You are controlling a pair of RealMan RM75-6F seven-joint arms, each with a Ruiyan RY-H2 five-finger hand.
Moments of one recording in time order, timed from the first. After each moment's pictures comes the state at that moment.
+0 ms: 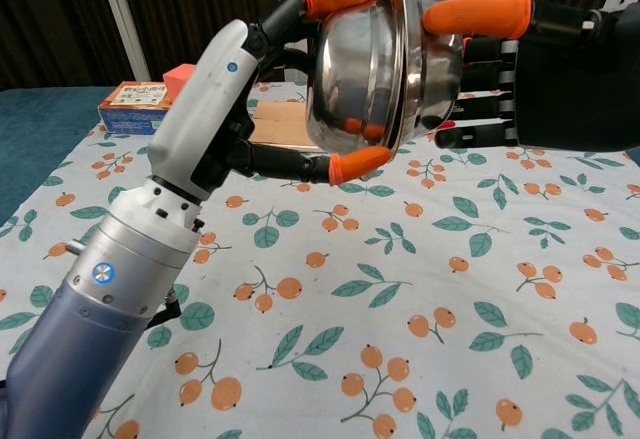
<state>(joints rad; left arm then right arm) -0.74 -2.23 -0.13 -0.75 1.74 1.73 -0.54 0.56 -1.08 0.42 -2.17 -0.90 0.63 0.97</state>
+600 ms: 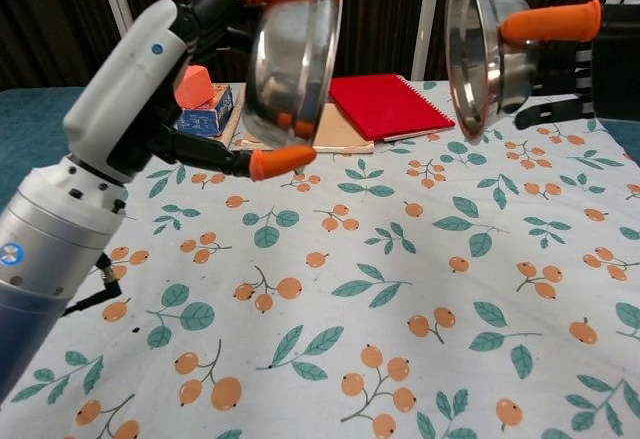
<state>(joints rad) -0.68 -2.03 -0.09 -0.89 1.76 1.75 -0.46 0.49 -1.03 0.40 -2.06 -0.96 0.70 0.87</state>
